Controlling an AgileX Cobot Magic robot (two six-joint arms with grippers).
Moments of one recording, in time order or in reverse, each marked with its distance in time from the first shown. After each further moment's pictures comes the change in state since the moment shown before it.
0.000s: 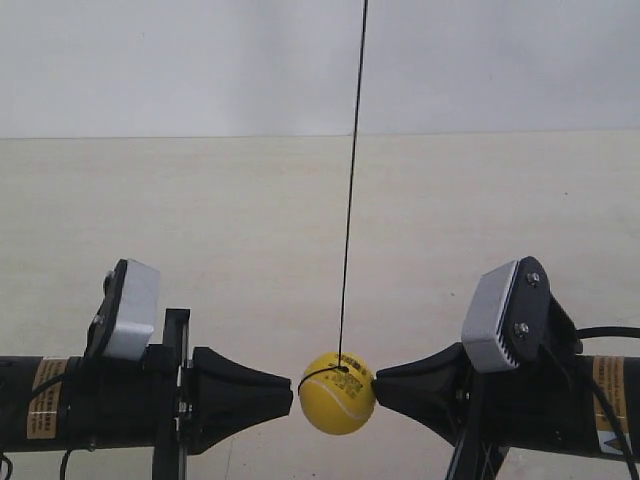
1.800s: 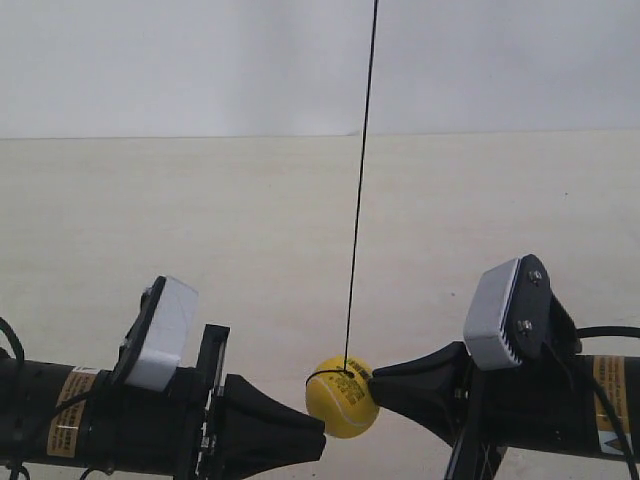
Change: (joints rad) left arm -0.099 0.008 -0.040 0.077 -0.007 -0.030; right arm 0.000 0.000 0.000 -0.005 -0.028 0.019
